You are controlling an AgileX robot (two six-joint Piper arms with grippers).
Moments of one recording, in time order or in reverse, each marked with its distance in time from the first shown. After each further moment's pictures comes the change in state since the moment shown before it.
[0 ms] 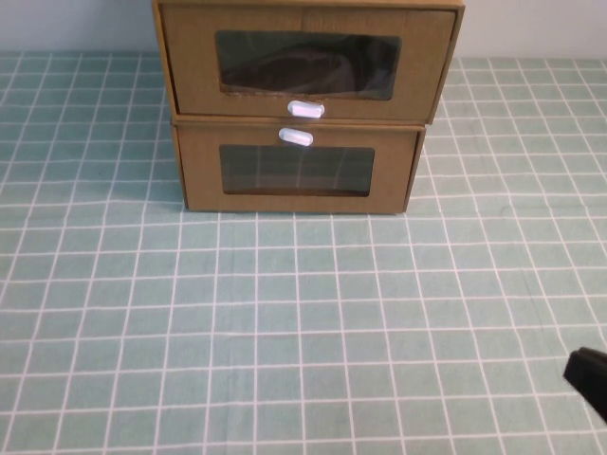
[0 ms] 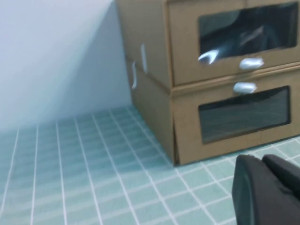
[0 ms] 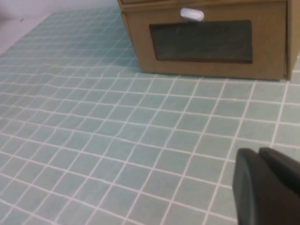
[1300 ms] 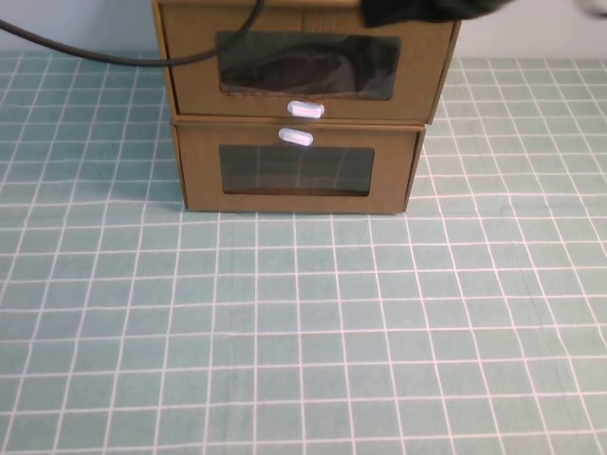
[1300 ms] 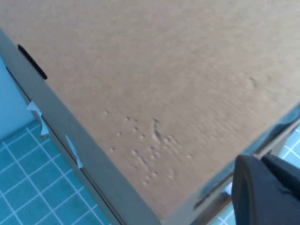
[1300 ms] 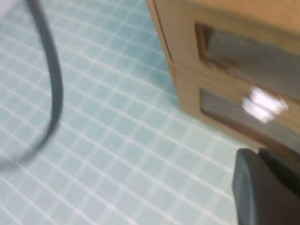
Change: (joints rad) right arm -0.145 1.201 -1.588 0.201 0.820 -0.234; left arm 0.000 1.770 -1.997 0.057 0.862 -0.073
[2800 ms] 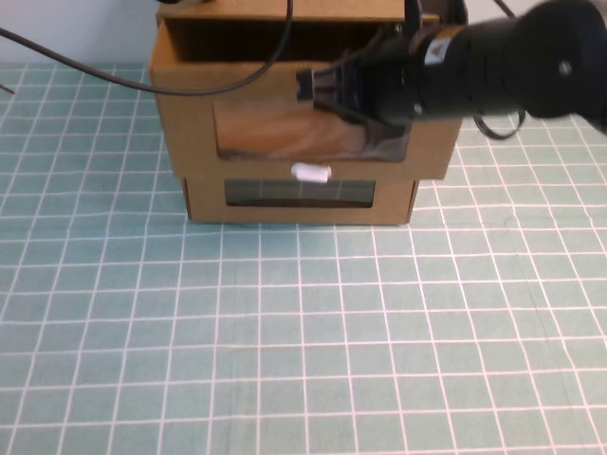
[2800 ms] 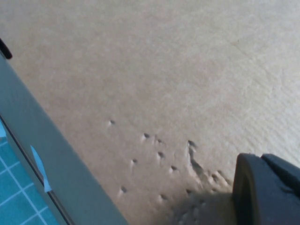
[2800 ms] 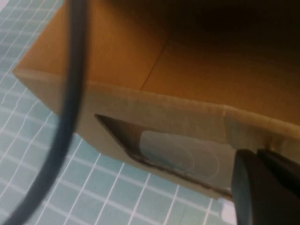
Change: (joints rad) right arm 0.117 0.035 0.382 -0.115 -0.577 0.162; left arm 0.000 0.171 0.000 -0.140 -0.107 0.033
